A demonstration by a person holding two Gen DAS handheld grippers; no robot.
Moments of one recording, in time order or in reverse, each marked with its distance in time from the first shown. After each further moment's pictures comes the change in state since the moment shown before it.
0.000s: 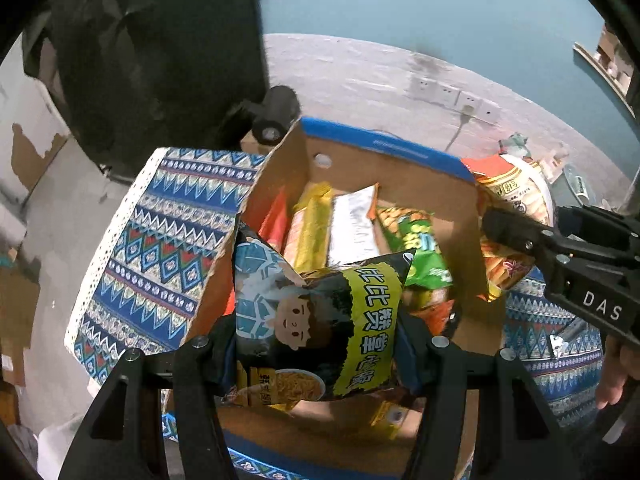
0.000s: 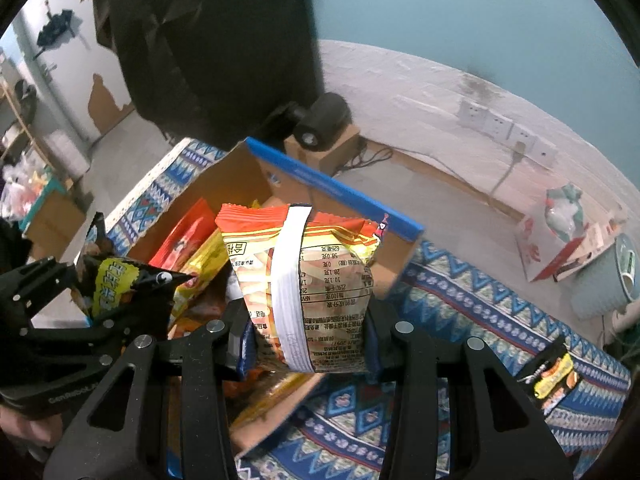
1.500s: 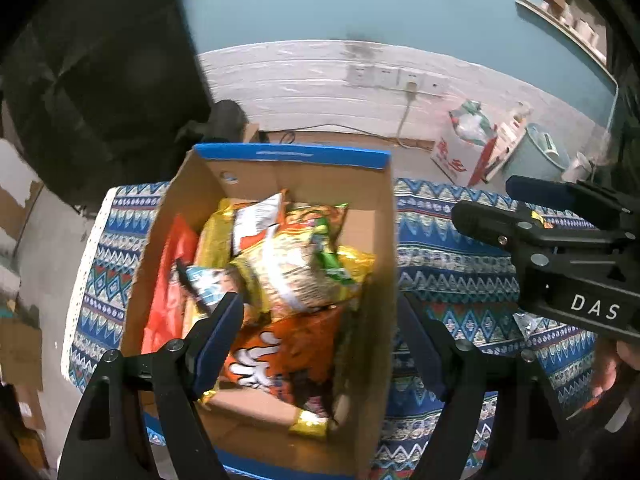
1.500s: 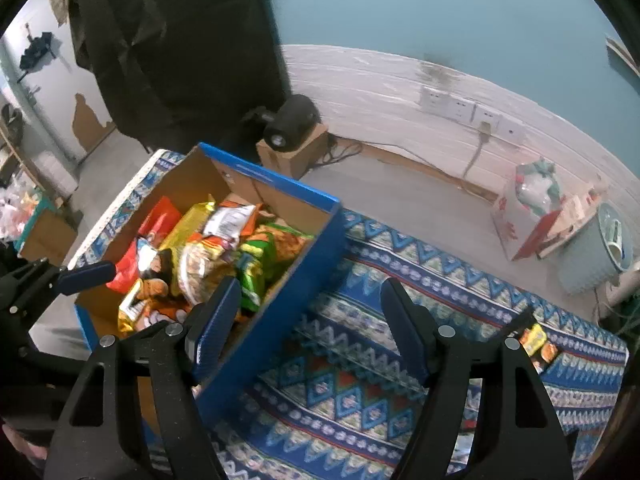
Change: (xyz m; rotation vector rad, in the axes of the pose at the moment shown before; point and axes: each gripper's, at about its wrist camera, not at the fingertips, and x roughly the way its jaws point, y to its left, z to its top) left arm -0.018 -0.103 0.003 0.188 0.002 -0.043; right arm -0.045 -0.068 -0.030 0.101 -0.028 -0.047
